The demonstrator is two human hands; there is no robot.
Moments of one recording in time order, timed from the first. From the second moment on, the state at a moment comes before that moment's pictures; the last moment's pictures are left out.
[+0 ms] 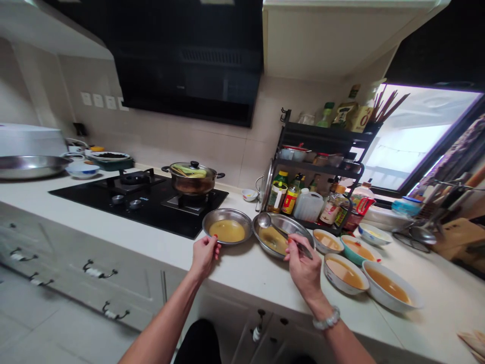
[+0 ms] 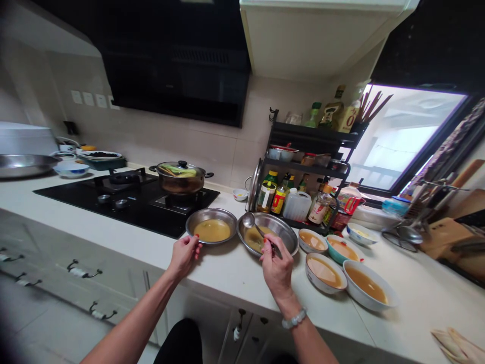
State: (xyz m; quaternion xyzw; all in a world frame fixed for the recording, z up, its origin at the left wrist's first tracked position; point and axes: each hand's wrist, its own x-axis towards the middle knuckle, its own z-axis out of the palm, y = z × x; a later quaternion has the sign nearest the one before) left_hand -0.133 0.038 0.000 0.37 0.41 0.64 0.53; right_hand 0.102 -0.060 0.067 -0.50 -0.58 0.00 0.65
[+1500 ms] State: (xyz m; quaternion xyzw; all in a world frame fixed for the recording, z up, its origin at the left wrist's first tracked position) left_hand -0.134 0.041 -0.007 0.37 0.40 0.64 0.54; right_hand 0.050 -0.018 0.059 -0.44 -0.37 0.31 0.76
